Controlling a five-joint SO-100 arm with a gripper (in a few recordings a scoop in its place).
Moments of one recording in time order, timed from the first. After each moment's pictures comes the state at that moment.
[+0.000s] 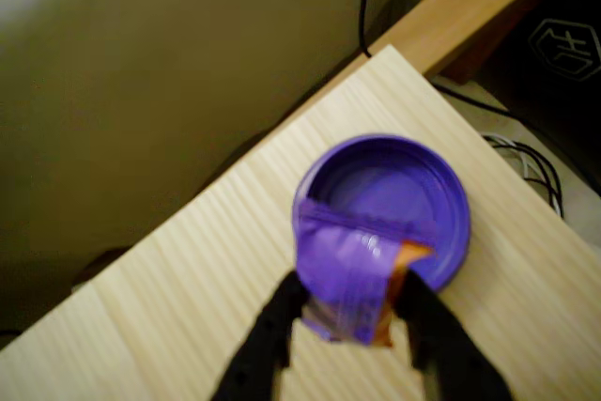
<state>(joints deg) -55.4 36.7 3.1 73.0 90.8</state>
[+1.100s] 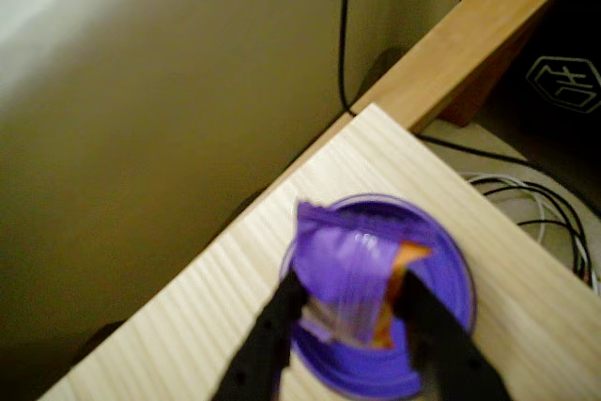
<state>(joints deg) -53.4 27.2 -3.7 62.3 94.7</state>
